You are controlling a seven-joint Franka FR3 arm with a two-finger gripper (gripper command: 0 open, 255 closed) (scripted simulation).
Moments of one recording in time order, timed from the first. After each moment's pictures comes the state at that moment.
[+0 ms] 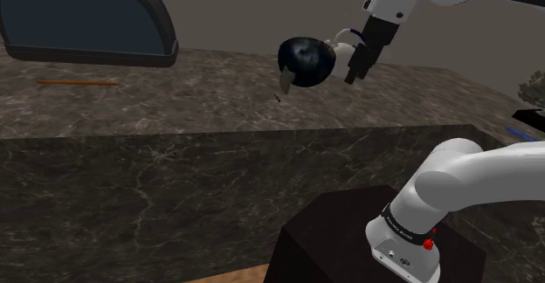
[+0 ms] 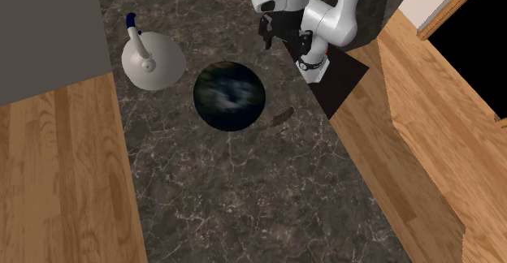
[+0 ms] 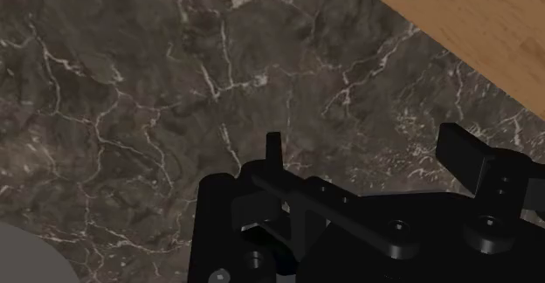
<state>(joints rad) -0.02 -0.83 -0.01 -2.38 0.07 1.61 -0.14</state>
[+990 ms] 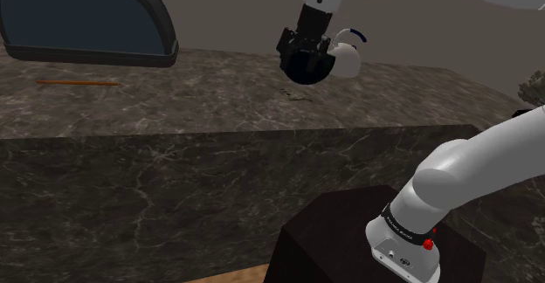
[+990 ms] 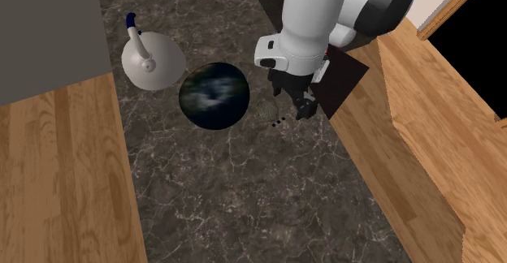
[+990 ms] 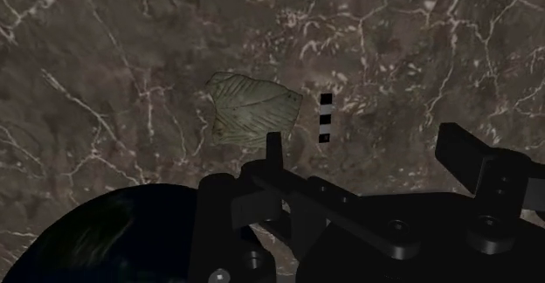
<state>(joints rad) -0.07 -0.45 0.26 -2.12 0.19 1.79 0.39</state>
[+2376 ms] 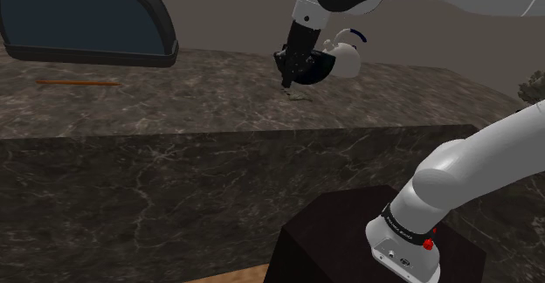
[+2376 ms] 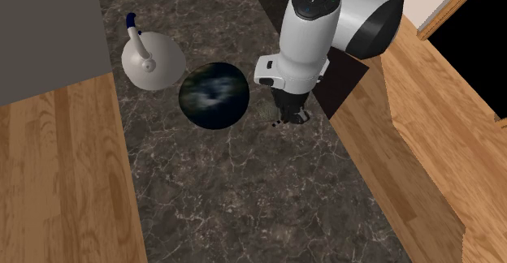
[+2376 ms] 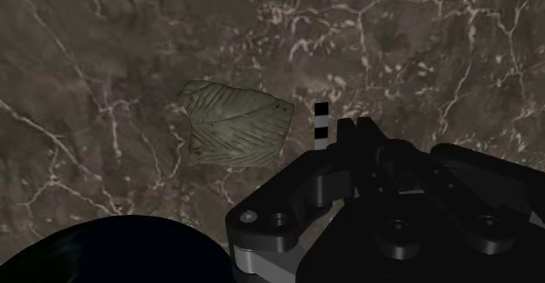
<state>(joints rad) -0.07 -0.40 0.29 -2.19 0.19 1.90 0.43</state>
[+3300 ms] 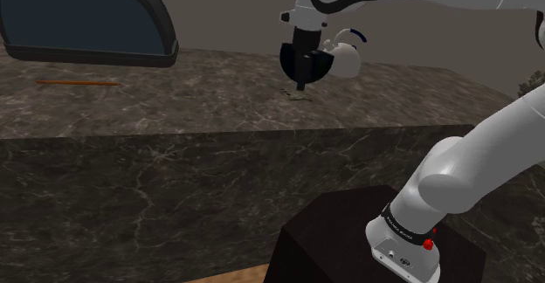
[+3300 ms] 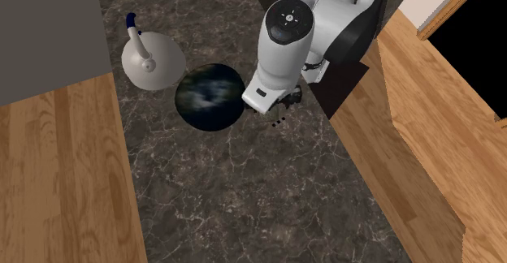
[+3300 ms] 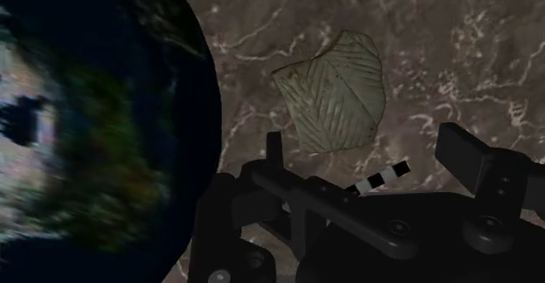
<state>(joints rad) 0.07 -0.30 0.11 -2.10 0.00 1.75 -0.65</state>
